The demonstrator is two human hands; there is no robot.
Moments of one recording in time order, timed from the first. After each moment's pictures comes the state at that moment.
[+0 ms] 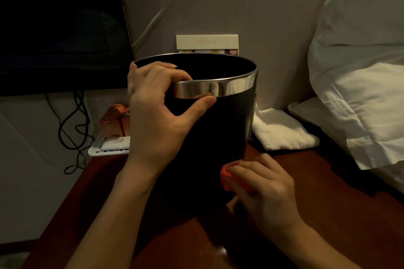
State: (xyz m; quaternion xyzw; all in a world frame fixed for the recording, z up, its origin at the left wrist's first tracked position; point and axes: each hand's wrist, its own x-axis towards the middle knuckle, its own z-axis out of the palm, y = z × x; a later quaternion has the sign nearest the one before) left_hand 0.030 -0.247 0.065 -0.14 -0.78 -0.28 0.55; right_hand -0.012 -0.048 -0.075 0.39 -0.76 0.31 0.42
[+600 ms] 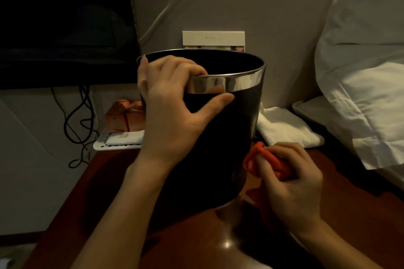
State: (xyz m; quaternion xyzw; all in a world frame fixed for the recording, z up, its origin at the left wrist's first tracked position) left_hand 0.032 -0.241 0.066 -0.13 -0.80 -0.26 0.53; right_hand -0.007 -0.038 -0.057 0.24 -0.73 0.52 0.37
